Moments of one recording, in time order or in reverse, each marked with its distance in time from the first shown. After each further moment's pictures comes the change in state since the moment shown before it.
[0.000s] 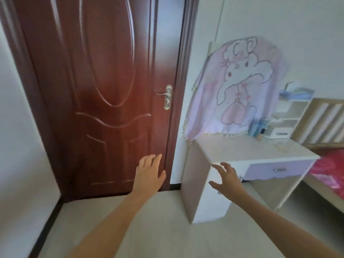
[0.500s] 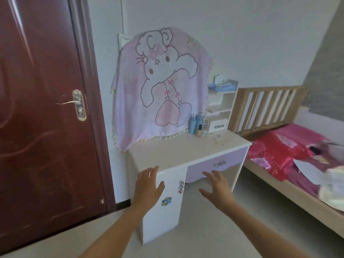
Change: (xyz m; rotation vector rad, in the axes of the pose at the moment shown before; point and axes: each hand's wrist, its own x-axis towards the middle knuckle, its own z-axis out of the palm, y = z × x) left_hand 0.113 0.259 0.216 -0.223 -0.215 0.127; right_hand 0.041 0.291 -0.070 0.083 0.107 0.244
